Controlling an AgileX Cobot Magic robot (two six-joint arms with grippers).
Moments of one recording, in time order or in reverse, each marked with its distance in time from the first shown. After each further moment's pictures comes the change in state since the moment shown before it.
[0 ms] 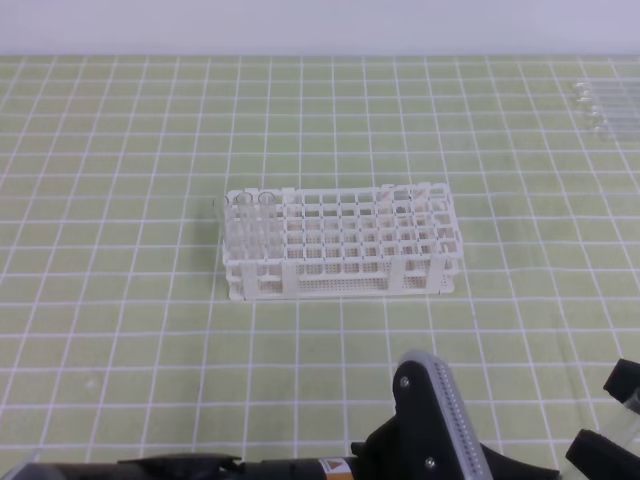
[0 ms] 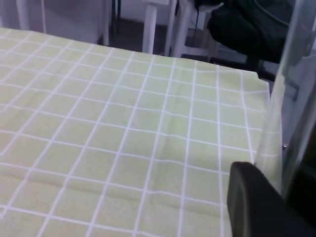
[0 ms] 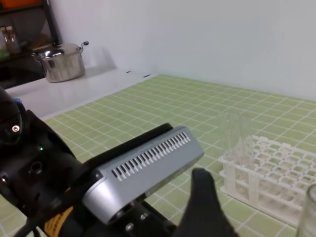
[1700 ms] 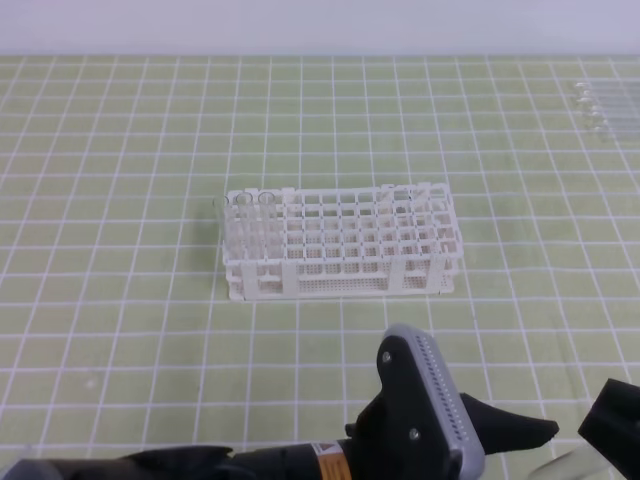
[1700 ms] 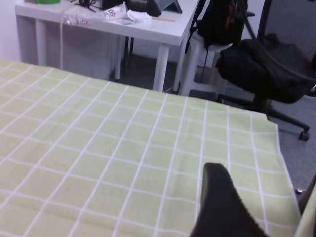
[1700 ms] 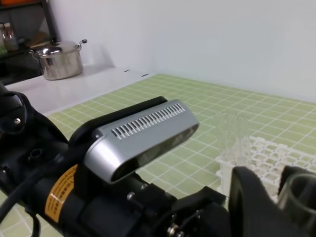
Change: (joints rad) left arm 0.016 -0.017 0.000 -0.118 -0.046 0.048; right arm 0.001 0.000 0.000 -0.005 -0.012 -0.015
